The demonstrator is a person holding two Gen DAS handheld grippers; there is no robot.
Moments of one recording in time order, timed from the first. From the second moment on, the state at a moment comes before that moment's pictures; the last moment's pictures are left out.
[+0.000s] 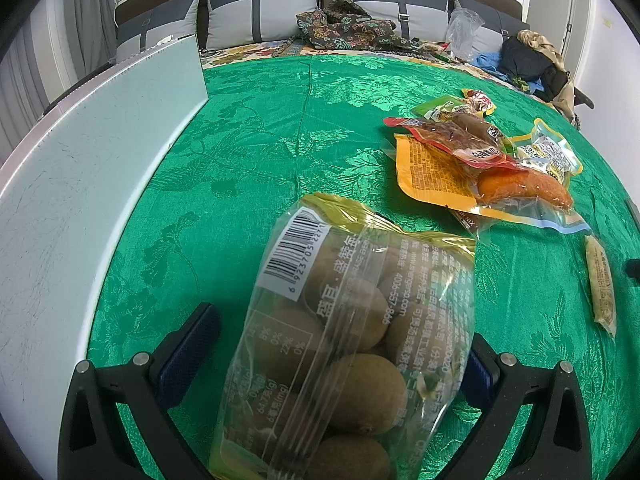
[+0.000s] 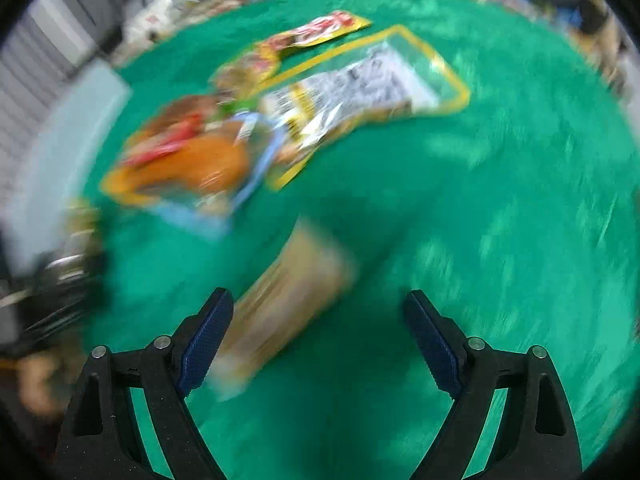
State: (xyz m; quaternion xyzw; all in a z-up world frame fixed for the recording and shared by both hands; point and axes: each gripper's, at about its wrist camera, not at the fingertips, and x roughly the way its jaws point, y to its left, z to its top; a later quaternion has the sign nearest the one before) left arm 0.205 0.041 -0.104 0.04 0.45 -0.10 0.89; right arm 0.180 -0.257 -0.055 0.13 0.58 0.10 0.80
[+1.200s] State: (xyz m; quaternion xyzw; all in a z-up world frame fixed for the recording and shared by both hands) left arm 0.131 0.092 -0.022 -0.06 0.47 -0.18 0.86; right arm 0.096 -0.259 -0.038 0.33 0.50 0.07 0.80
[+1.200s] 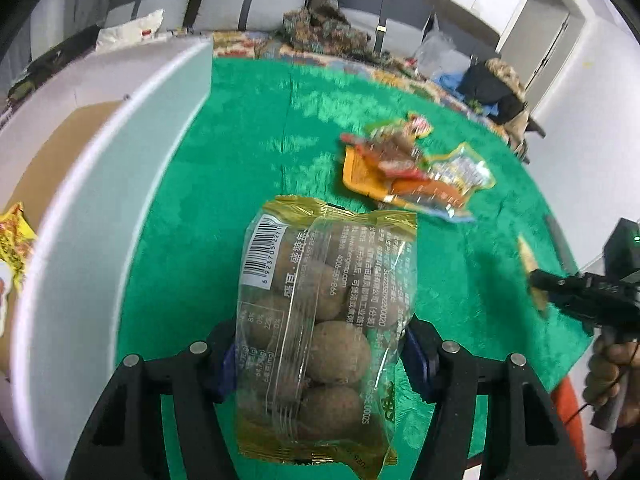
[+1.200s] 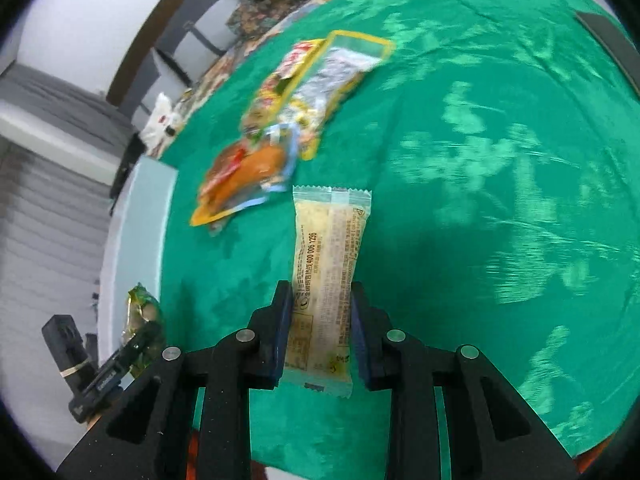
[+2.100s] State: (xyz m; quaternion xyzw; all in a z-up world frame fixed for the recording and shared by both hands) left arm 0.152 0.357 0.068 -0.11 0.40 0.02 0.91; right arm 0.203 0.066 0.125 0.18 0.44 0.33 0.81
